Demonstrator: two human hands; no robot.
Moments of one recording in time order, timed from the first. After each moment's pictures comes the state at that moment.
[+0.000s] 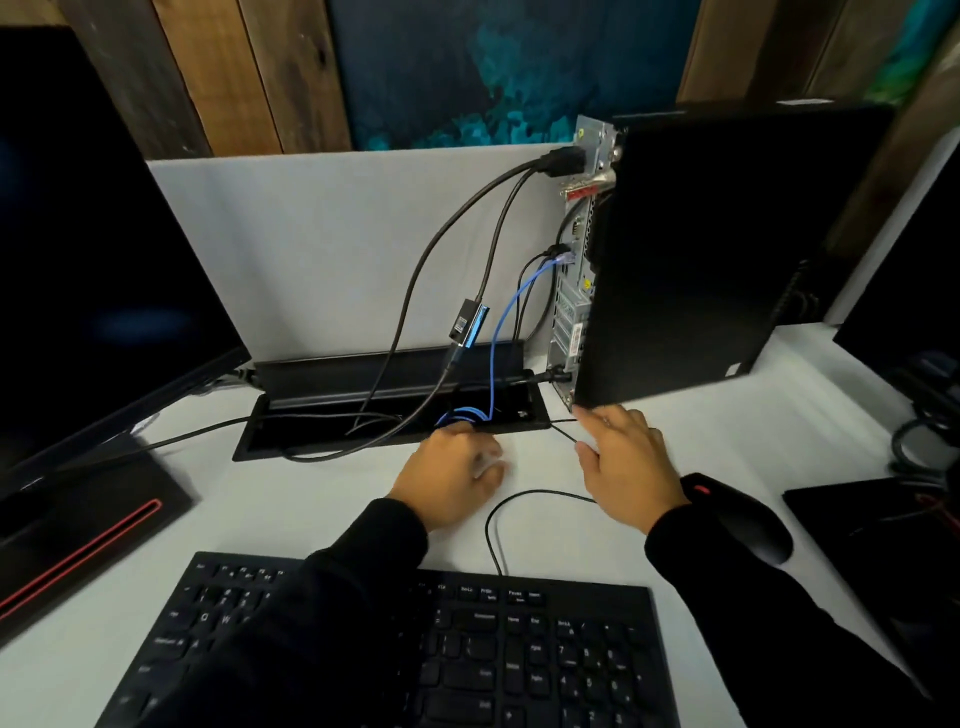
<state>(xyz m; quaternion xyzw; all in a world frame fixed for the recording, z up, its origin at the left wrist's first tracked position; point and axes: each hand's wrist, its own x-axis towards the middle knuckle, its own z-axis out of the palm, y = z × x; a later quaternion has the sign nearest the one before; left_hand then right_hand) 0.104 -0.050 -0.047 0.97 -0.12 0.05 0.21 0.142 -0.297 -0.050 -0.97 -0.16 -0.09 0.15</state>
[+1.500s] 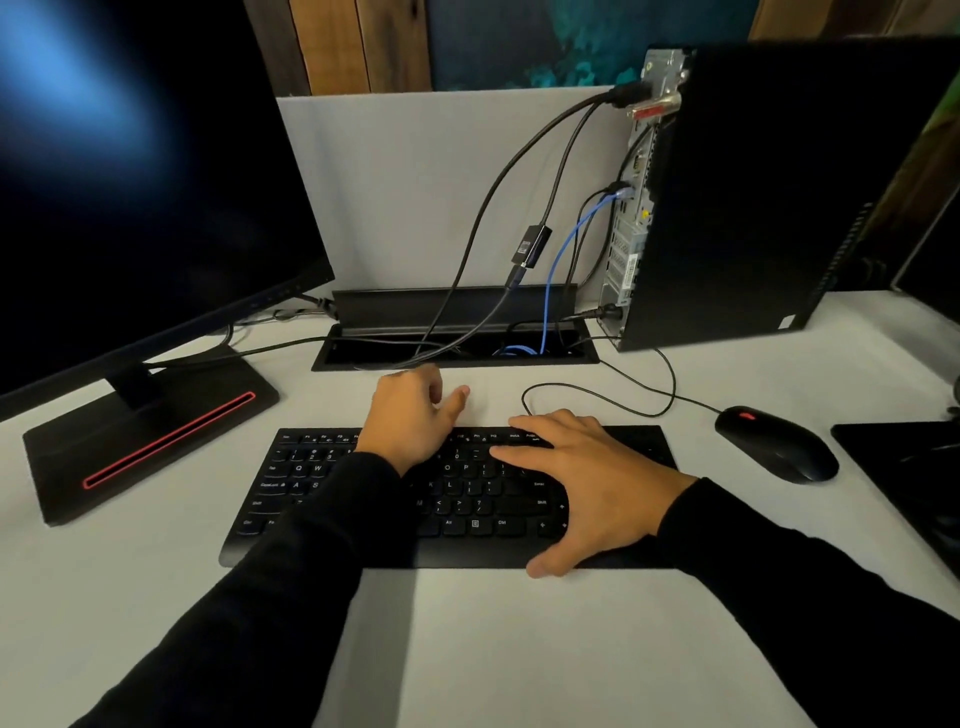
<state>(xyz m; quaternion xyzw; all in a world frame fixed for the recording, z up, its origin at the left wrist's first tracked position) 0.020 0.008 -0.046 0.95 0.08 0.19 0.24 0.025 -0.243 -0.023 -0.88 -0.45 0.14 0.07</state>
